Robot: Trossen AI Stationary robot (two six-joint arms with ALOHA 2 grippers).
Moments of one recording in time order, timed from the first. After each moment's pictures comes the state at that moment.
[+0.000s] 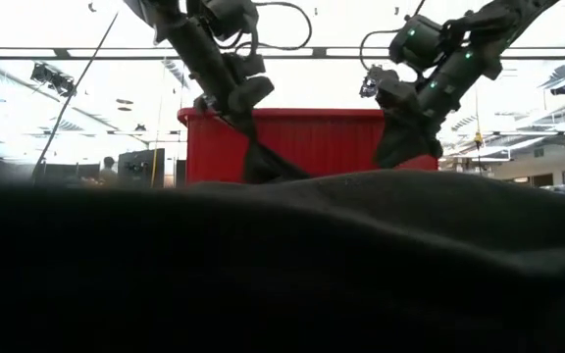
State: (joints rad) left arm 0.25 1.54 1.13 -0.36 -0.45 -0.14; right arm -0.37 1.30 0.72 -0.25 -0.08 0.41
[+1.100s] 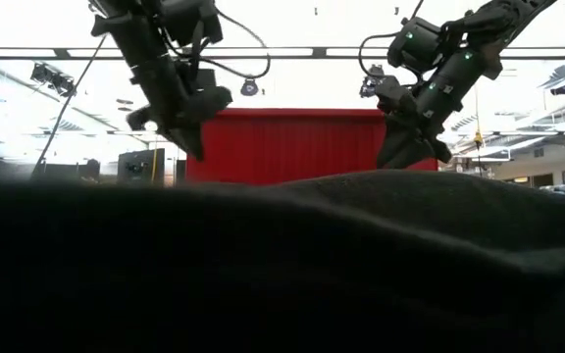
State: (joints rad) left arm 0.10 1.40 0.91 -0.55 -0.54 -0.67; right arm -0.37 1.31 0.73 -0.29 -0.07 0.53
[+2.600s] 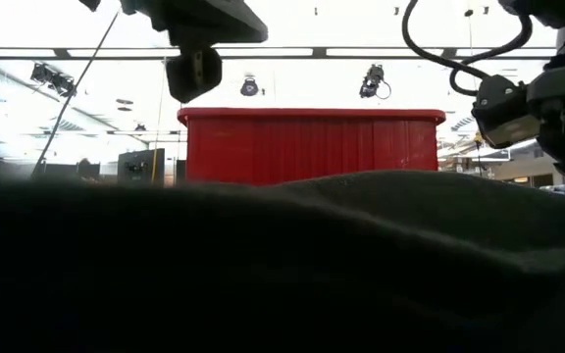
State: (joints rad) left arm -0.27 1.43 0.91 0.04 0.00 -0.72; right arm 0.50 1.52 0.76 -0.57 0.01 1.36
